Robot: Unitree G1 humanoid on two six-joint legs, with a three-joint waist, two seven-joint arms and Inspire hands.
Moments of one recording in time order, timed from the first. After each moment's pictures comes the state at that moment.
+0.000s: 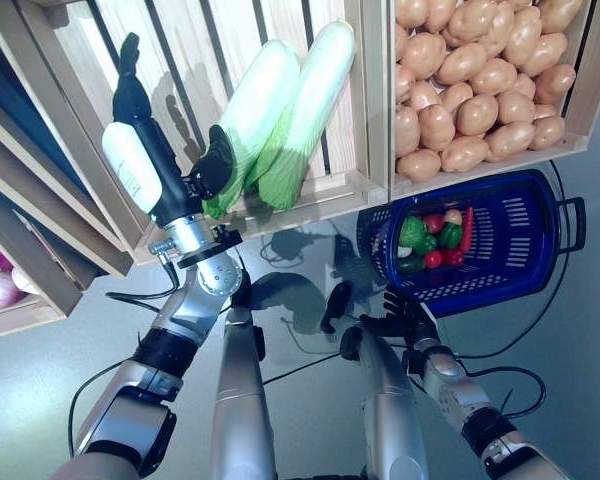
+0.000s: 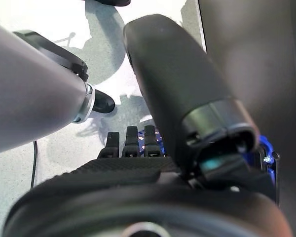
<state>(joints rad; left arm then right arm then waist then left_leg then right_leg) -0.62 0.52 -0.31 0.29 0.22 -0.13 1.03 -0.32 -0.30 0.40 0.68 0.56 -0.07 -0.18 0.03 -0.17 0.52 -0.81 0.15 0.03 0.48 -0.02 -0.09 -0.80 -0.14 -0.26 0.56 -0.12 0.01</state>
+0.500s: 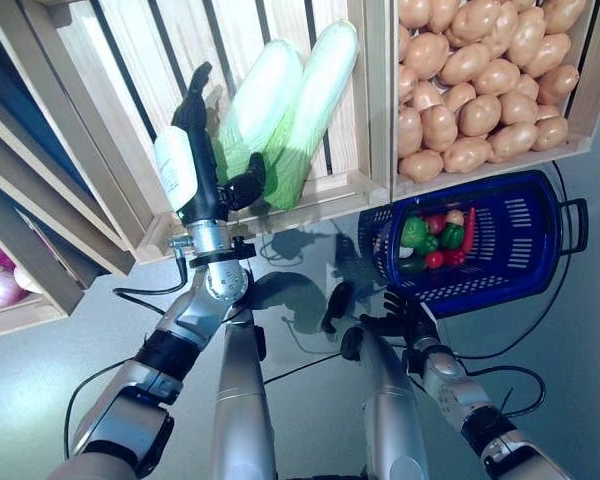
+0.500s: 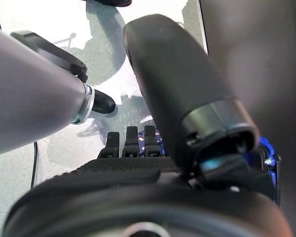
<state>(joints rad) -0.62 0.54 -0.37 0.30 0.19 -0.11 0.84 -0.32 -0.30 0.40 0.68 0.56 -0.06 -0.18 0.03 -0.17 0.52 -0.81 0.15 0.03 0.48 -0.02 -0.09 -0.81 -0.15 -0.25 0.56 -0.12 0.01</state>
